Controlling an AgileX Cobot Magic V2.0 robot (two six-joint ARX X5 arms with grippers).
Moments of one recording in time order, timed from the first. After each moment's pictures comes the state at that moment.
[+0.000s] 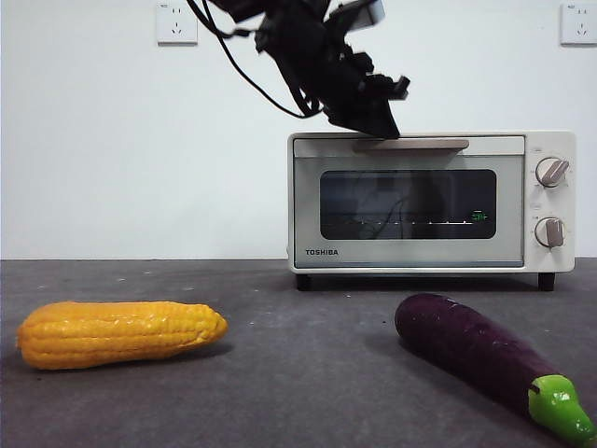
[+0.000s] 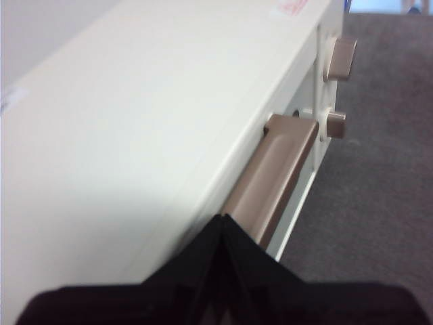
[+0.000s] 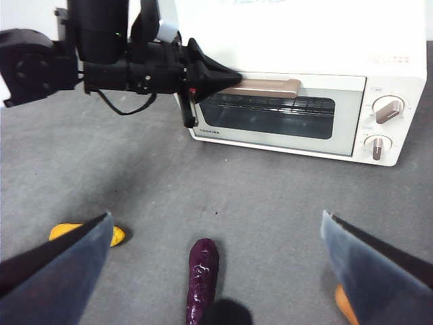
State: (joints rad) left arm -0.64 2.16 1.97 -0.23 0.21 0.37; right arm 0.06 0.77 1.36 -1.11 -0.35 -0.03
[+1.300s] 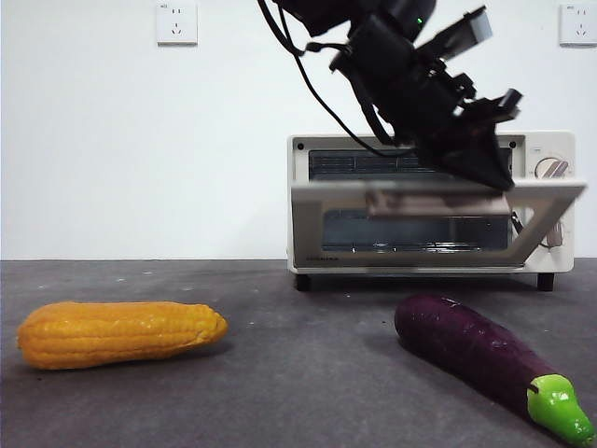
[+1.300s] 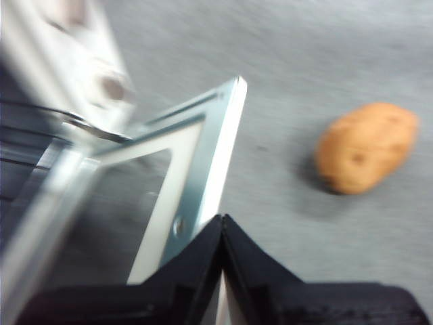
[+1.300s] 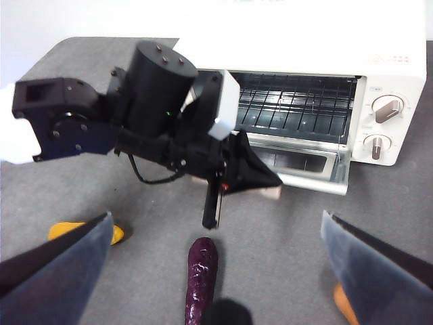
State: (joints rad) left arm -0.83 2.24 1.98 -0.41 0.33 0.33; right arm 0.06 0.77 1.36 -1.11 -0.35 -0.03
